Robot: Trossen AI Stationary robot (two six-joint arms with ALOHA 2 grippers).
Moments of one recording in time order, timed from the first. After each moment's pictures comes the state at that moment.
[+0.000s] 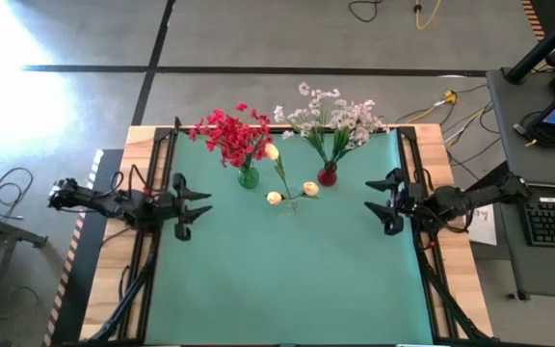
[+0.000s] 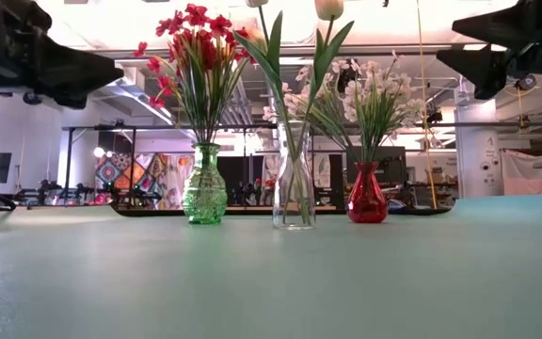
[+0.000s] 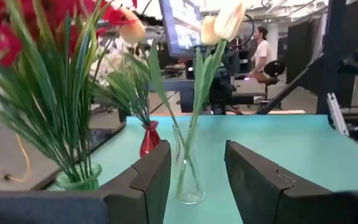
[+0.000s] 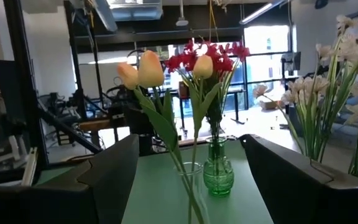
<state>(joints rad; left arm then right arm) -0.27 0.05 0.02 0.14 -0.43 0.10 0.25 0.16 0.01 0.40 0.42 -0.02</state>
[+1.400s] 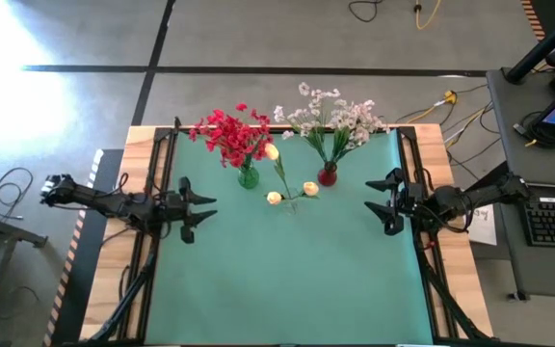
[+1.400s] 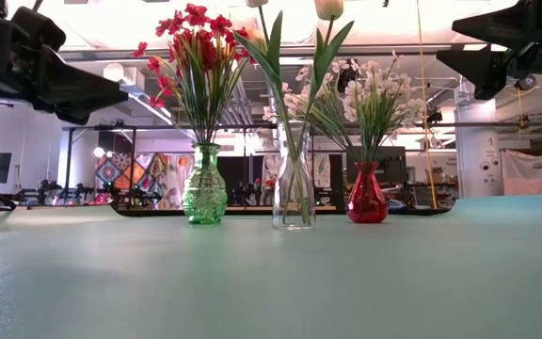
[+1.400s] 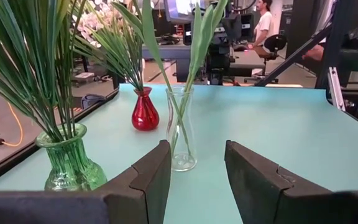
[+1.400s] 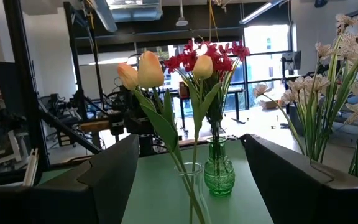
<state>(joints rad) -0.27 0.20 0.02 0.14 -0.43 -0.01 0.25 0.16 0.01 0.40 0.42 -0.01</state>
